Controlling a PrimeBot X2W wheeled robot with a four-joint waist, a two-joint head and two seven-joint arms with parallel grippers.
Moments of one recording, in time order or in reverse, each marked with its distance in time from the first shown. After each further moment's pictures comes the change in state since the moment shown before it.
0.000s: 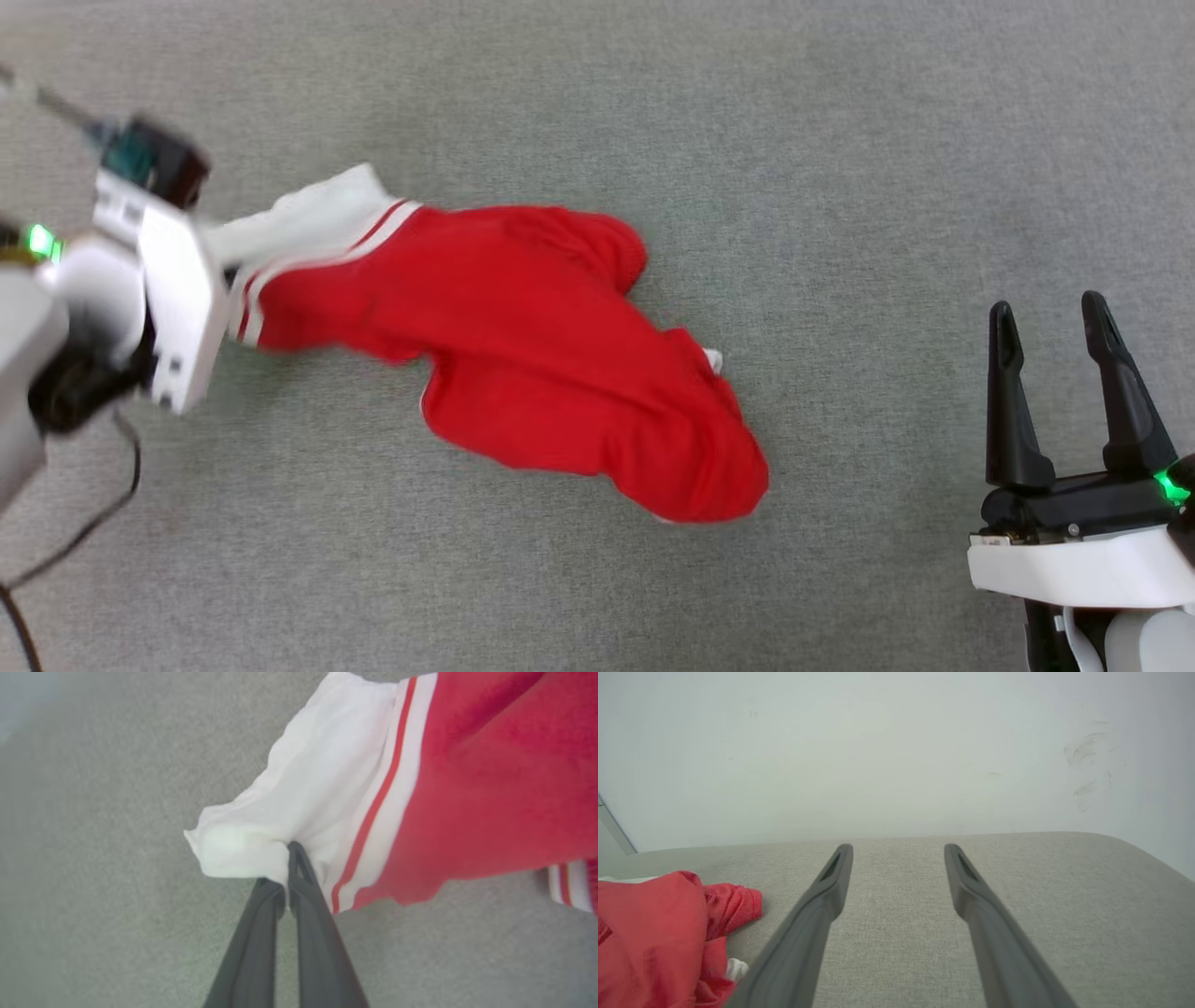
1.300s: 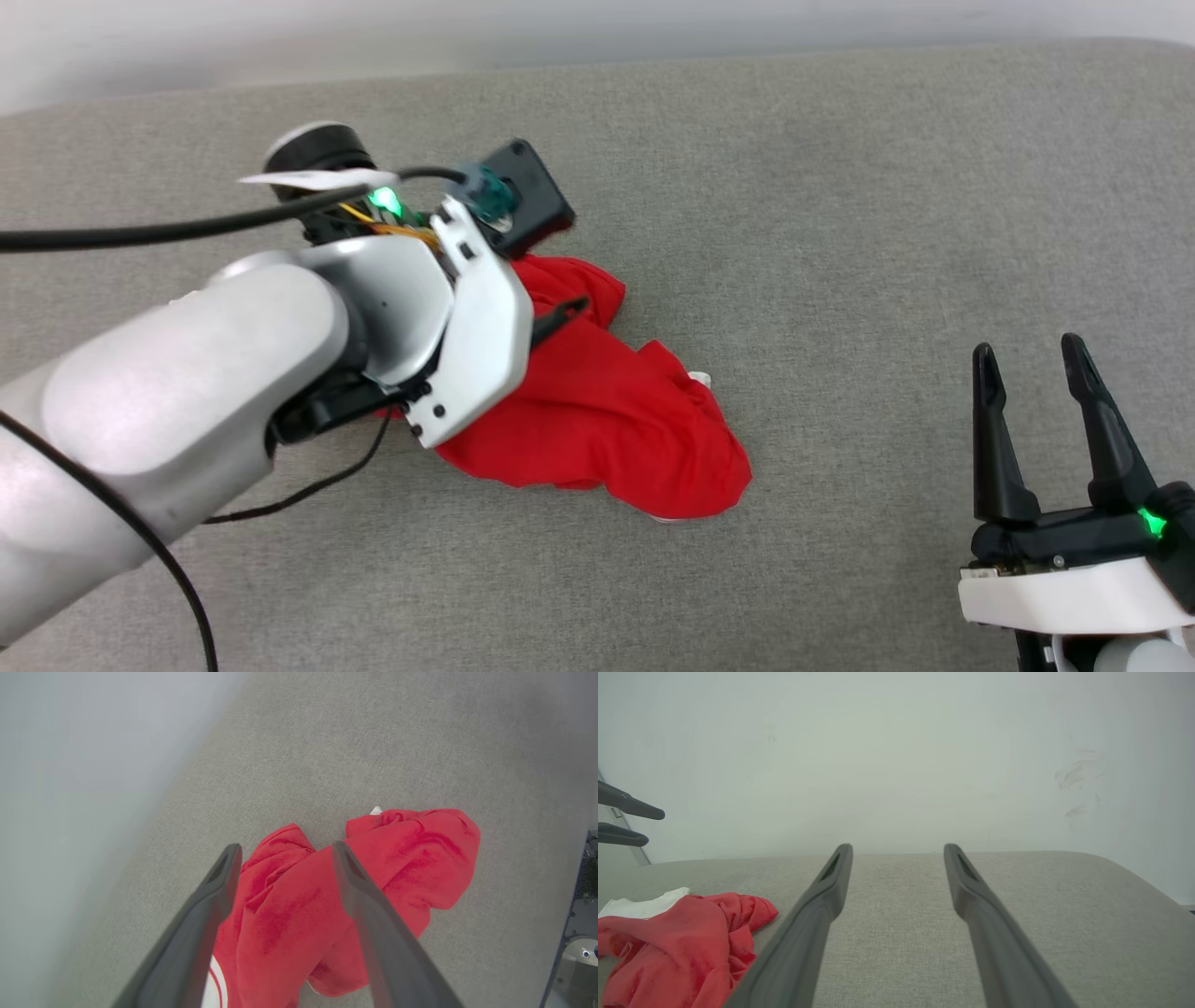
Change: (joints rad) left arm -0.094 -0.167 -0.005 -0.421 0.172 -0.028 0.047; right arm 0.060 0.000 0.008 0.013 -0.010 0.000 0.000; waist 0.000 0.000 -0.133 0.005
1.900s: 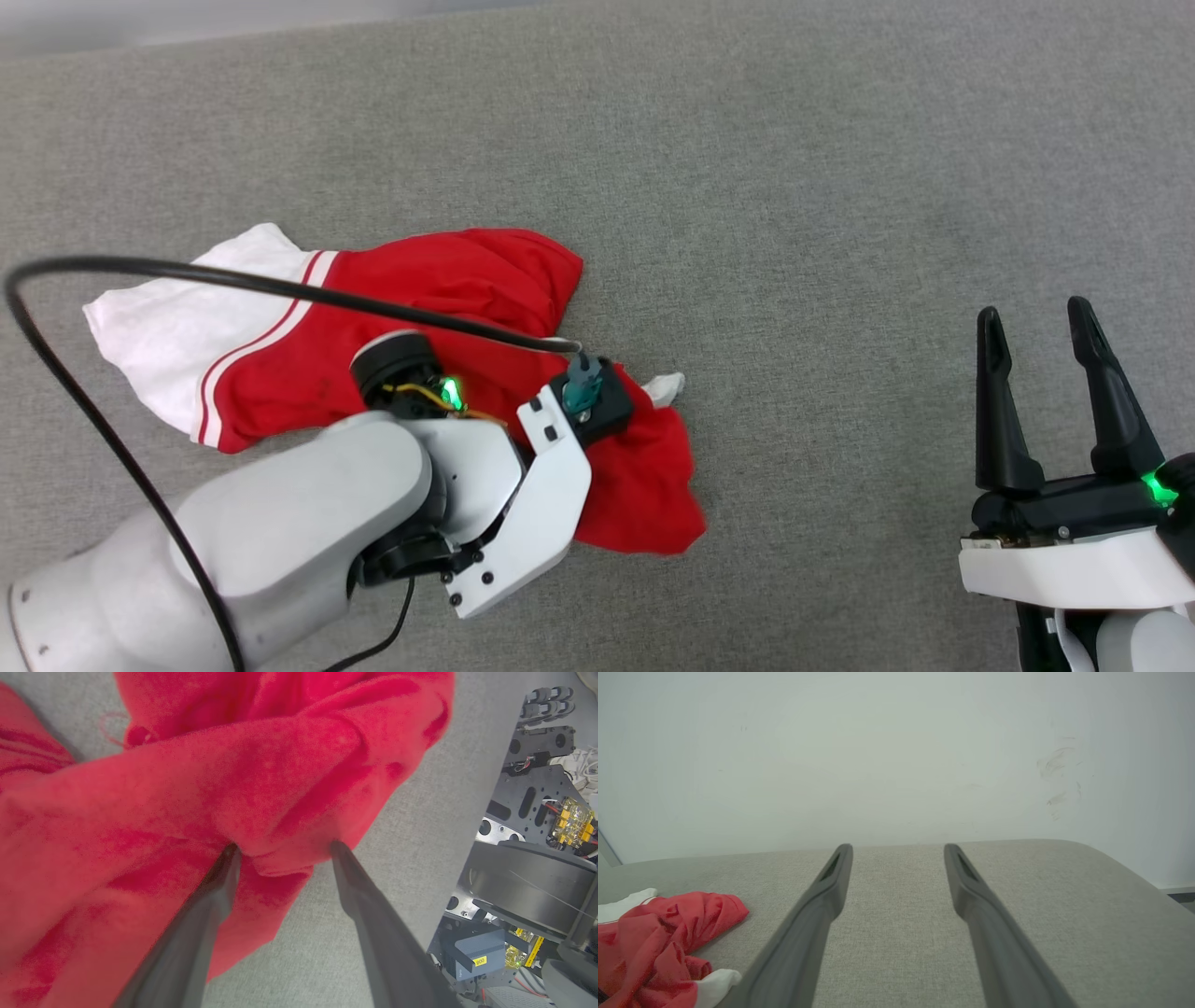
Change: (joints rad) left arm 0.228 -0.082 -0.010 -0.061 0.007 -0.030 0.366; right arm -0.050 0.000 0.005 -0.005 0.016 0.000 0.000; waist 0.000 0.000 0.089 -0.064
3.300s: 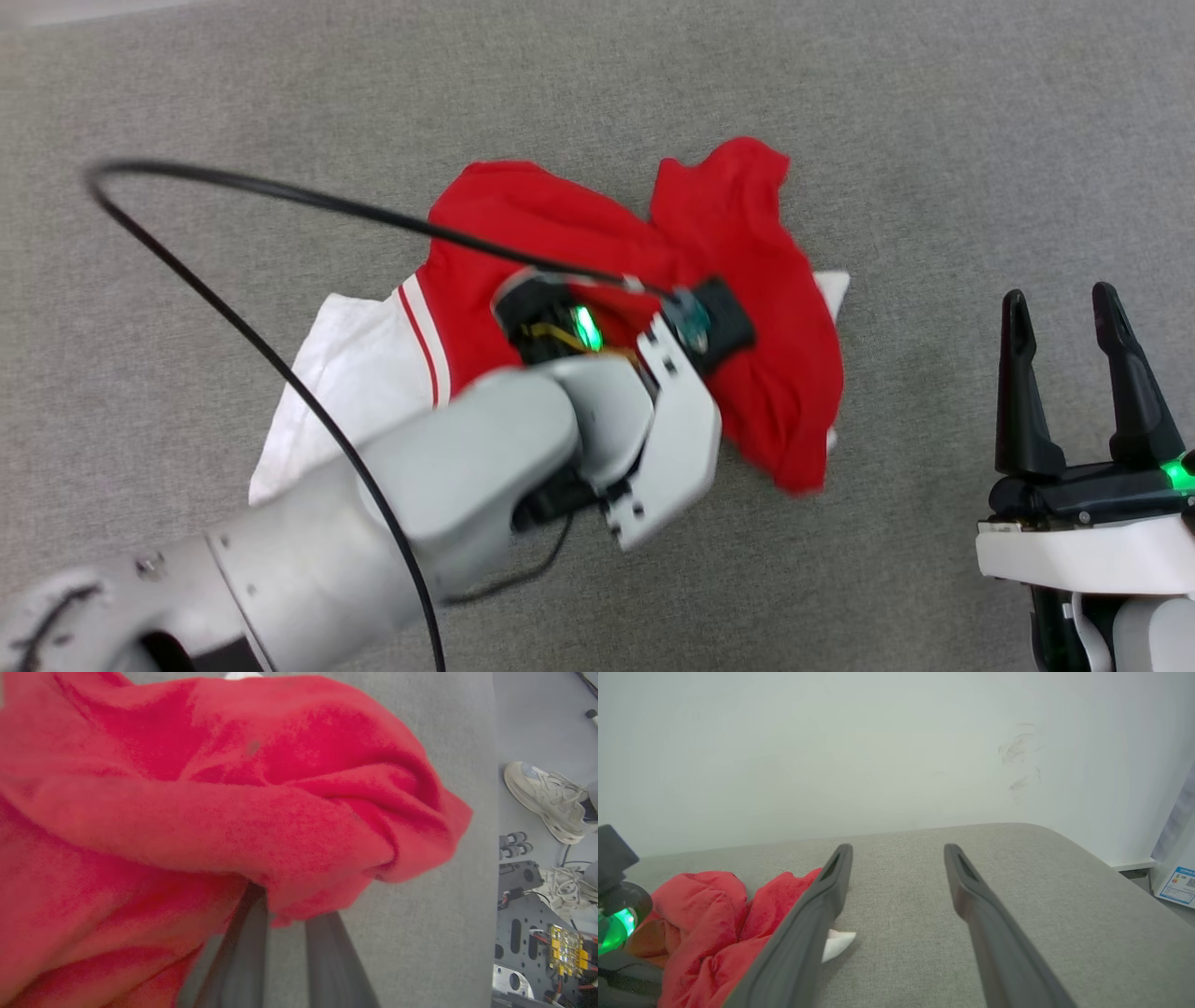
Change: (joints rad) left arm -0.076 -0.306 0.002 0.345 0.032 -0.001 -0.441; right arm -0.031 0.000 -0.028 0.011 0.030 0.000 0.000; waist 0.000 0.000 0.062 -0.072
